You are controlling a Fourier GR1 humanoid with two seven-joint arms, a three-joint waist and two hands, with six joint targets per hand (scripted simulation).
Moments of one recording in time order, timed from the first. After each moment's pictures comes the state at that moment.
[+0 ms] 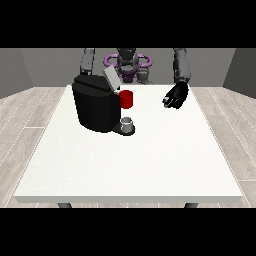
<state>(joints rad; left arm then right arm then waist) -0.63 0.43 -0.06 -0.67 -0.80 -0.07 -0.37 -0.25 -0.04 0.01 -1.24 0.20 -0.19 -0.03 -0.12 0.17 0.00</state>
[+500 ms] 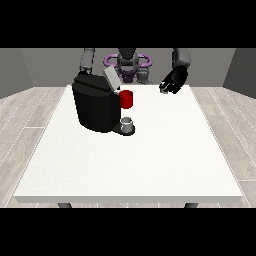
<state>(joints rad) -0.74 0.41 -0.04 -0.74 -0.77 -0.31 -0.31 -0.24 -0.04 -0.02 -1.15 0.19 -0.19 -0.06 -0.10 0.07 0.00</state>
